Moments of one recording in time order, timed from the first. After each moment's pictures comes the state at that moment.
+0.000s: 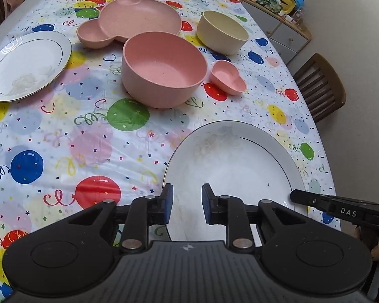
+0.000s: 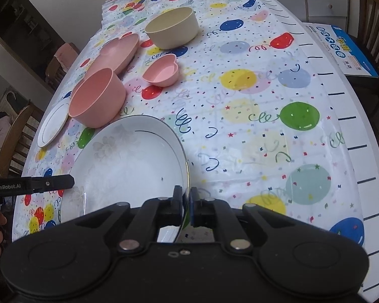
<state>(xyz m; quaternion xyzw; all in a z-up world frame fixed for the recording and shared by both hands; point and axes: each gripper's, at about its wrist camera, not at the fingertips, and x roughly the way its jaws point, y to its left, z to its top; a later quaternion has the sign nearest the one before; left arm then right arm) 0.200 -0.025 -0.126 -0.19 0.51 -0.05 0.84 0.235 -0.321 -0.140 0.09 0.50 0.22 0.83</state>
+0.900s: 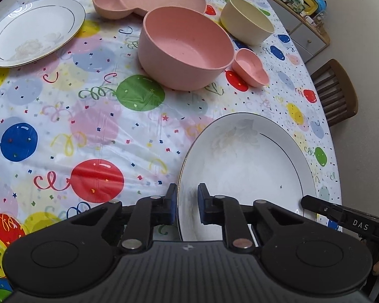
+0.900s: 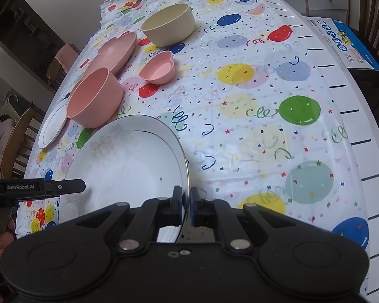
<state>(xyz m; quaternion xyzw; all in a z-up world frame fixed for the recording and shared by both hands) 0.210 -0.021 -0.155 -0.23 0.54 -0.02 0.81 0.239 -0.327 -0.148 0.10 0.51 0.22 0.82</state>
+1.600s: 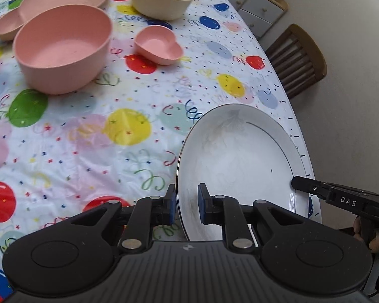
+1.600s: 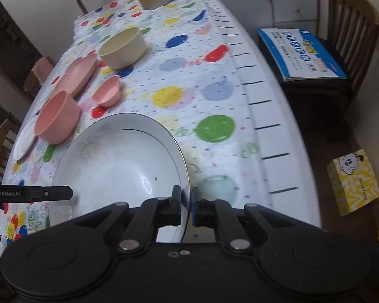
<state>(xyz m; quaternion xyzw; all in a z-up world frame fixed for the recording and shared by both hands) 0.242 -0.121 -0.148 -0.17 0.54 -0.11 0.81 0.245 -0.406 -0.138 0.09 0.49 0.16 0.85</state>
